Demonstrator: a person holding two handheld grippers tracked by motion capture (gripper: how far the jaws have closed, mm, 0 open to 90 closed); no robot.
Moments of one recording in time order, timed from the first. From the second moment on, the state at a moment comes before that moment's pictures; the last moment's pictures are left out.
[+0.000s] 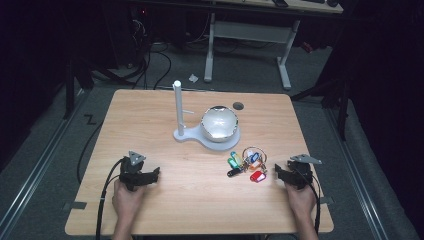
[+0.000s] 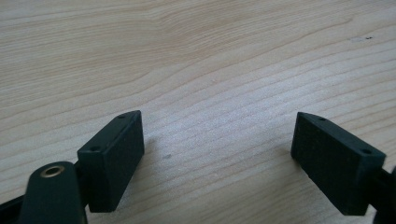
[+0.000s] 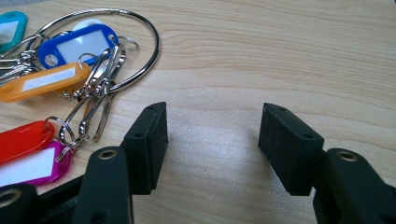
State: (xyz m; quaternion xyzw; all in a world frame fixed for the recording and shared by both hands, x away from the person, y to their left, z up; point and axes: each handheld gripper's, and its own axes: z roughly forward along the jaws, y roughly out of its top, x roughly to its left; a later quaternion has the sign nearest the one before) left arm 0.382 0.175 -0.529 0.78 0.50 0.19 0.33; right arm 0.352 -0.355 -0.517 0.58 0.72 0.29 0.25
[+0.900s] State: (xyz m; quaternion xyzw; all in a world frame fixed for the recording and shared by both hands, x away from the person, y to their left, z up) left arm 0.382 0.175 -0.529 0.78 0.50 0.19 0.33; right arm 0.351 -0.351 -0.517 0.59 0.71 0.29 0.25
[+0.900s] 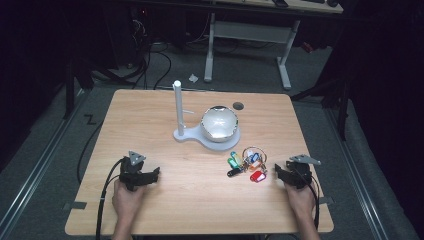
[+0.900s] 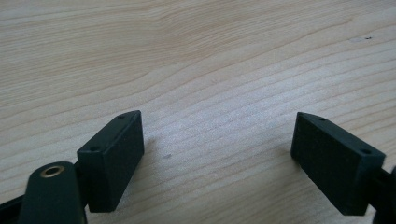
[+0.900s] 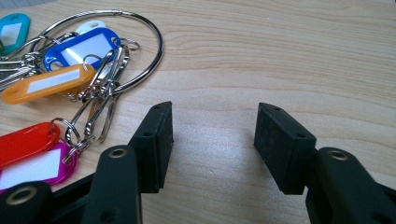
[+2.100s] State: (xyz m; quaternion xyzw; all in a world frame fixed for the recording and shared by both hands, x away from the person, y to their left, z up) left arm 0.382 0.175 -0.529 0.78 0.50 0.19 0.33; right arm 0.351 -0.319 -0.503 0.54 0.74 0.32 0.24
